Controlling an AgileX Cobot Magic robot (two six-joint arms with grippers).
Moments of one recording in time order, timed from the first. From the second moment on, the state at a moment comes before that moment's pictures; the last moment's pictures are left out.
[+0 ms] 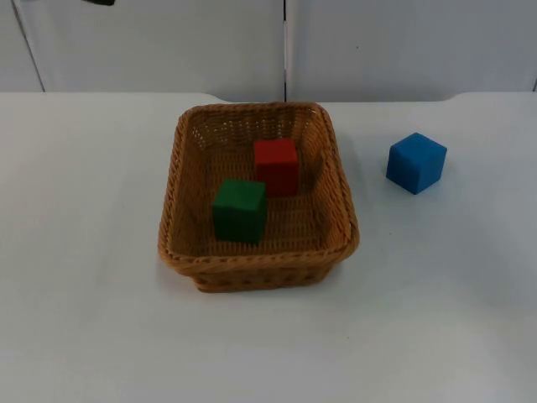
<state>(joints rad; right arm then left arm) 0.52 1.91 -2.00 0.32 1.07 -0.38 -0.51 1.03 -0.92 0.12 0.62 -0.06</state>
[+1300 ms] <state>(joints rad) 0.52 1.11 -0.85 0.34 0.58 -0.39 -0.51 0.59 -0.76 0.12 0.86 -0.07</state>
